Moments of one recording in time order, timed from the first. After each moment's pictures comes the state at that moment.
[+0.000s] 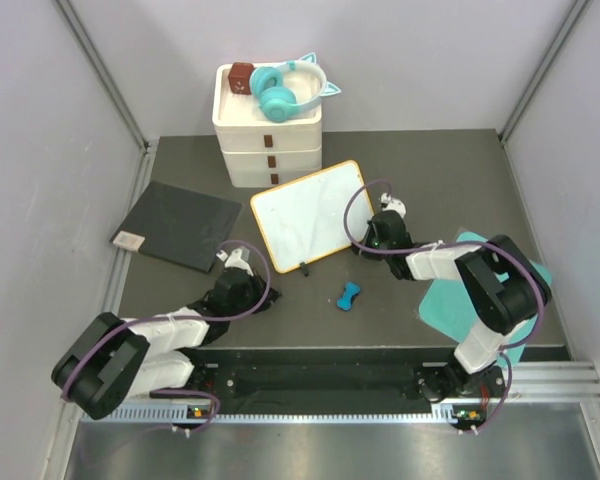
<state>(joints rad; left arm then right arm) -0.60 1.18 0.19 0.38 0.03 -0.90 0.51 1.69 0.73 0.28 0.14 0.62</state>
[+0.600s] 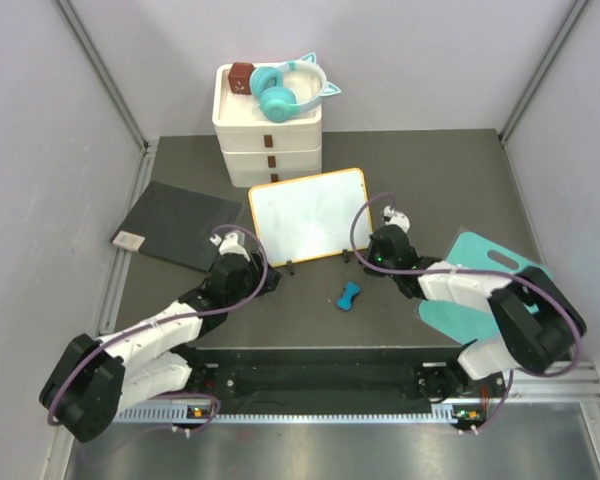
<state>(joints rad) -0.60 1.05 0.31 0.14 -0.11 -0.82 0.63 1.49 0.61 0.16 0.16 0.71</state>
